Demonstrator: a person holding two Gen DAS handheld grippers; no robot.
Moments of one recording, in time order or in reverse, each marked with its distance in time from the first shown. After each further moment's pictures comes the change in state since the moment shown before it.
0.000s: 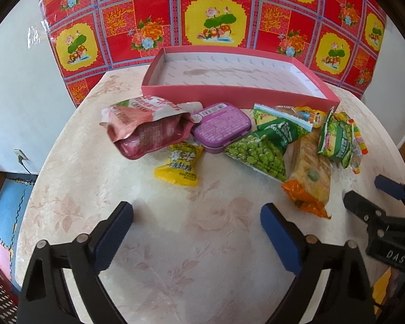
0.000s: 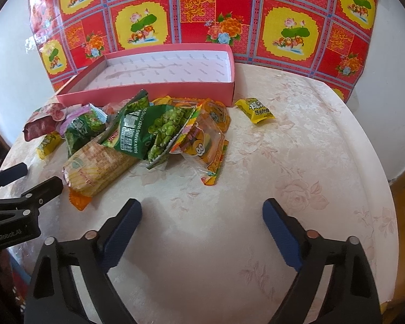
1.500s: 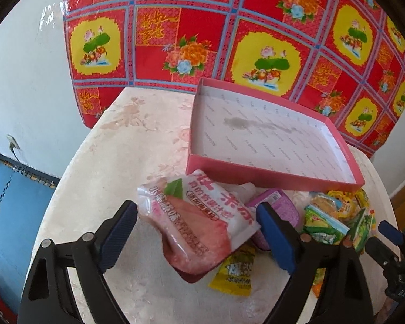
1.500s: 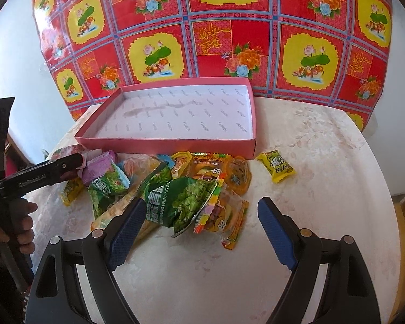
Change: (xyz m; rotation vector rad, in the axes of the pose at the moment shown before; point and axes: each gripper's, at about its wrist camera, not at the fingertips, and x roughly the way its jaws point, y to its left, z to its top) left arm 0.032 0.062 0.065 -0.186 -0.071 -0.060; right arm -0.002 0.002 0.045 0.019 -0.086 0.118
